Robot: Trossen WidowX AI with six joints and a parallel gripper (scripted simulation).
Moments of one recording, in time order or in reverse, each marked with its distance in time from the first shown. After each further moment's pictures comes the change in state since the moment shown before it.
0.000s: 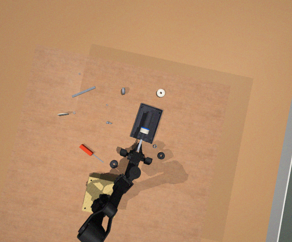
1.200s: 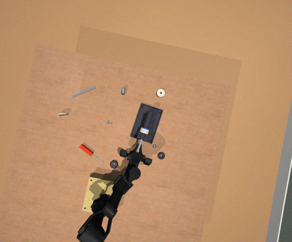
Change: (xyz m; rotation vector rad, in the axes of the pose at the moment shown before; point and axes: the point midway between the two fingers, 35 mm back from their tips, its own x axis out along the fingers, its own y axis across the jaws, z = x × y) arm -0.003 0.000 -0.002 0.000 0.000 0.000
